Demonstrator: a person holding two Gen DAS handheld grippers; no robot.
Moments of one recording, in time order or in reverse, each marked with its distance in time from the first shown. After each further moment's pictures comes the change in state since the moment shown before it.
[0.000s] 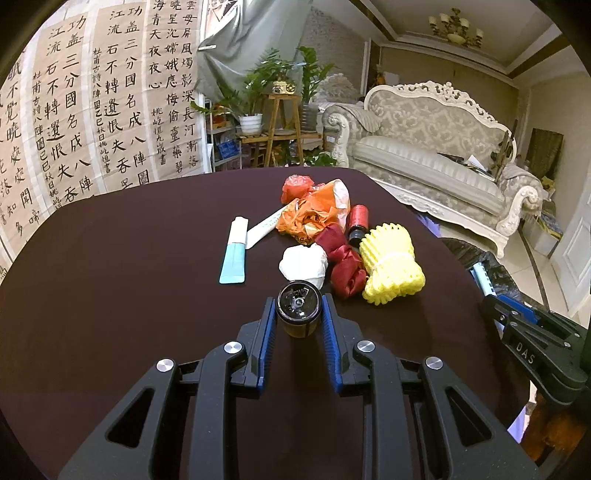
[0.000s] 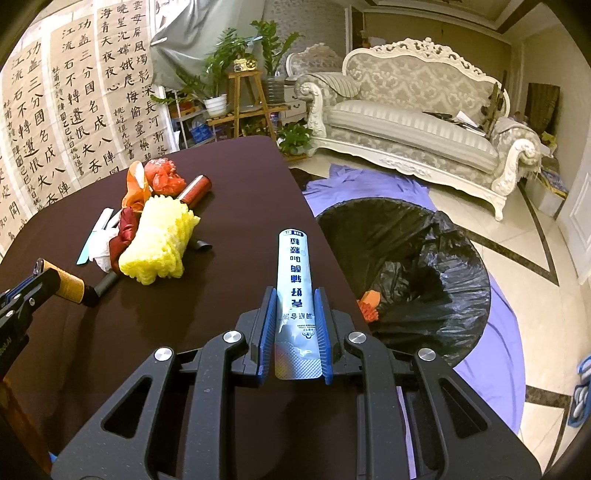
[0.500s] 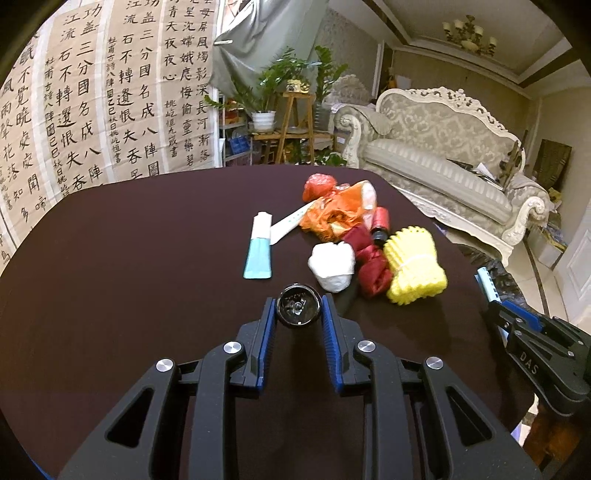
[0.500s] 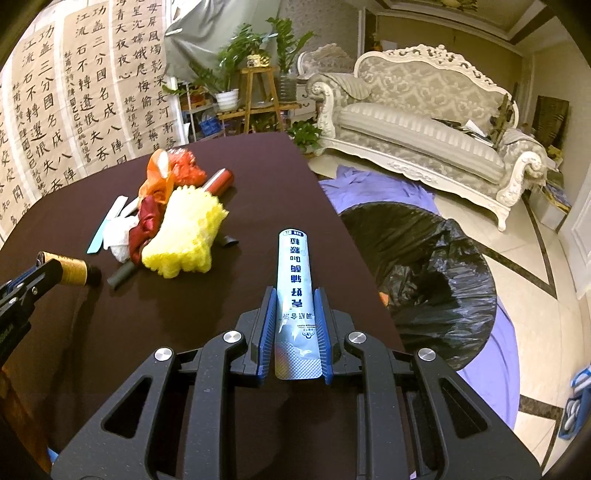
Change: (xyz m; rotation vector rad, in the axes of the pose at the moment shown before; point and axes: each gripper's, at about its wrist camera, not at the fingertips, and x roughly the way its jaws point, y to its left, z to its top) left arm -0.002 0.017 -0.003 -0.045 0.002 0.009; right arm -0.004 0.022 0.001 -0.047 0.002 -0.003
